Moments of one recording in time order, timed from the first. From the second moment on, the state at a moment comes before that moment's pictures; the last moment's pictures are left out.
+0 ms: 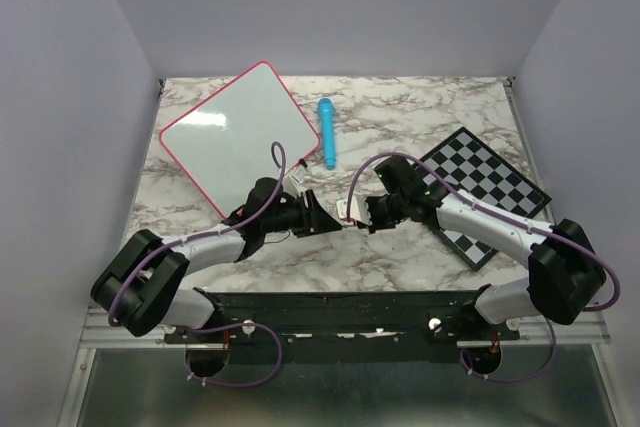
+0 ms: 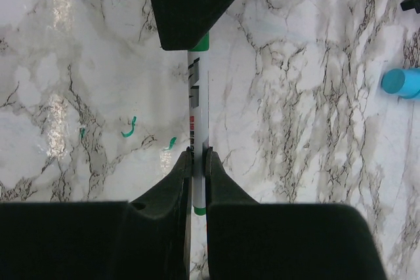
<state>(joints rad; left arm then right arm) -0.62 1.34 0.45 0.46 0.54 -0.92 0.70 1.40 0.89 -0.47 -0.43 -1.05</state>
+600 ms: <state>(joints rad) -0.62 1.38 0.46 0.52 0.60 -0.93 0.70 1.40 0.88 -0.46 -0.43 -1.04</state>
